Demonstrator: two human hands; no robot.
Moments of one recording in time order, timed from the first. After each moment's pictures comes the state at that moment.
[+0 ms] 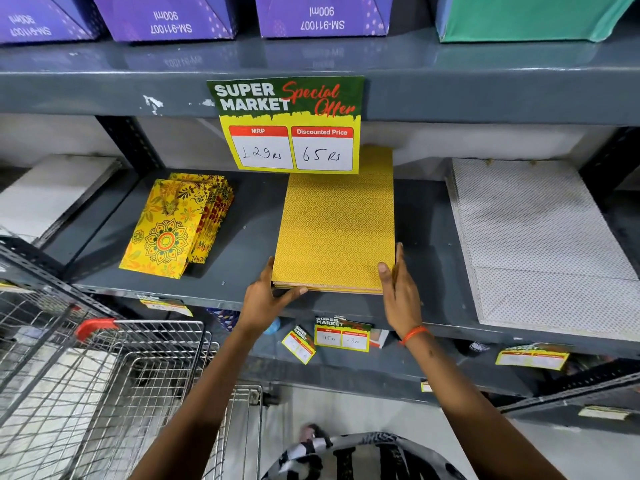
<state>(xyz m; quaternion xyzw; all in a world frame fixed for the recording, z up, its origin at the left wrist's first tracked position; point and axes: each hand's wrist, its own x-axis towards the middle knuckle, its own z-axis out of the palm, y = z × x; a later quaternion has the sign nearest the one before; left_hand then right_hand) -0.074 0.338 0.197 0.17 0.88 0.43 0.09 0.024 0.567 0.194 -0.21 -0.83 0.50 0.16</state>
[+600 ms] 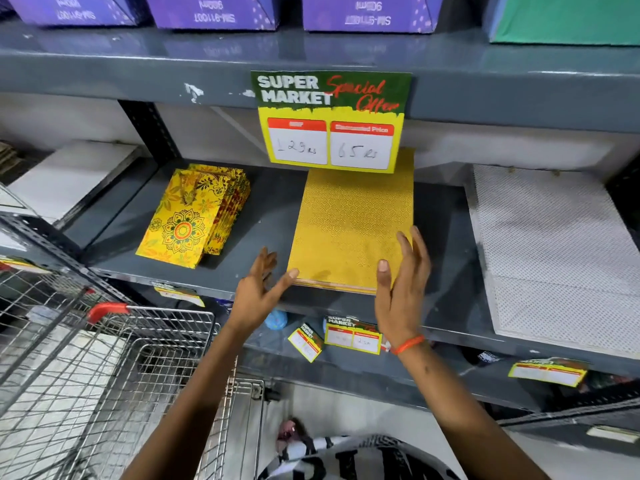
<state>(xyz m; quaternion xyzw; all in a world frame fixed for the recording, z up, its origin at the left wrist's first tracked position) -0.070 0.310 0.212 0.11 0.83 0.55 0.10 0.018 0.522 0.228 -0.14 -0.82 0.40 0.38</state>
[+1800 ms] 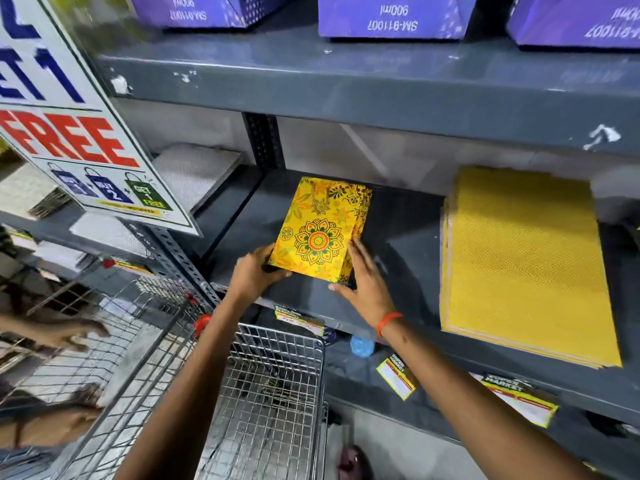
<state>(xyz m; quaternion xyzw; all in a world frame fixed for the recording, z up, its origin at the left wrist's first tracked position) -0.240 0.085 0.223 0.13 0.94 0.33 0.03 -0.167 0.304 0.204 0.01 -0.92 0.39 0.07</state>
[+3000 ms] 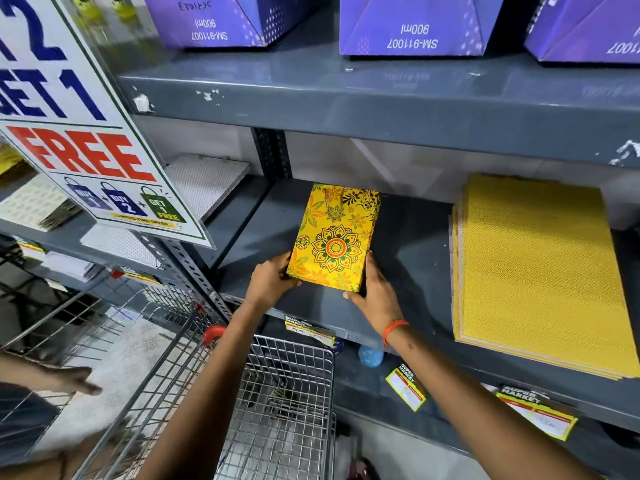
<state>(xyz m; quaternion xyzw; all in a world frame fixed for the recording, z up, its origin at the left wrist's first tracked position) -0.254 0.092 0.210 0.13 0.92 0.35 0.06 -0.175 0.300 0.199 -0.08 -0.91 0.41 0.04</state>
